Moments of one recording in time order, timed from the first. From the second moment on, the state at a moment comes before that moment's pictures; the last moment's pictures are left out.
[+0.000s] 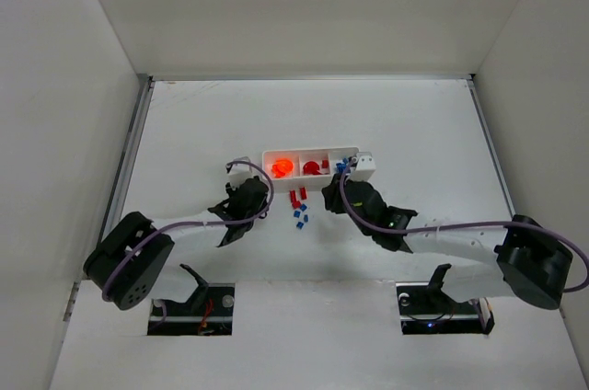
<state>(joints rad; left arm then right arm) -0.69 1.33 0.40 0.18 -0.54 -0.69 0.96 1.27 0.57 0.26 0.53 0.61</state>
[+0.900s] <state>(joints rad) -0.68 1.55 0.54 0.27 -0.56 -0.57 1.03 1.35 0.56 0.30 0.59 0.65</state>
